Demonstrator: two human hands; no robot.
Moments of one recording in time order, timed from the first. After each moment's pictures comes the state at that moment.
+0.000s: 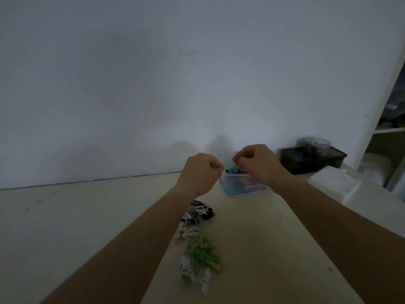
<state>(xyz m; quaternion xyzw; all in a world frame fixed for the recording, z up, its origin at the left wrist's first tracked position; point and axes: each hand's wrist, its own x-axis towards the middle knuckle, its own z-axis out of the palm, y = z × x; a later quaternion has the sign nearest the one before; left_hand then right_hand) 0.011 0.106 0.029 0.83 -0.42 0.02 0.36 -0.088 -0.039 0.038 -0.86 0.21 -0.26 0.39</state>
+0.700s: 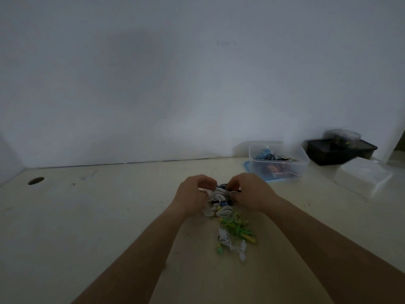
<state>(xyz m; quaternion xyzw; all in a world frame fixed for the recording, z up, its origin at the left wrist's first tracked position) 0.022 0.220 -0.041 0.84 -0.33 -0.05 0.42 -0.069 0.054 -0.033 -0.97 0.11 -0.11 0.19</state>
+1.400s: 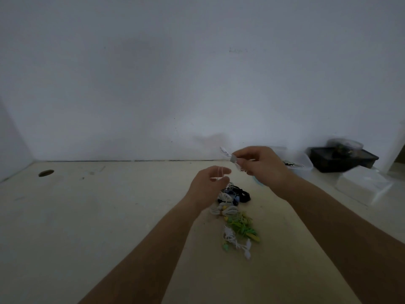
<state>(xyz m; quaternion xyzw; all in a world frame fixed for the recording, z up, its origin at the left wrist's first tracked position) -0.001 0.218 -0.013 0.76 -0.31 -0.11 0.56 -0.087 0.072 0.039 -0.83 0.11 -0.22 0.51</state>
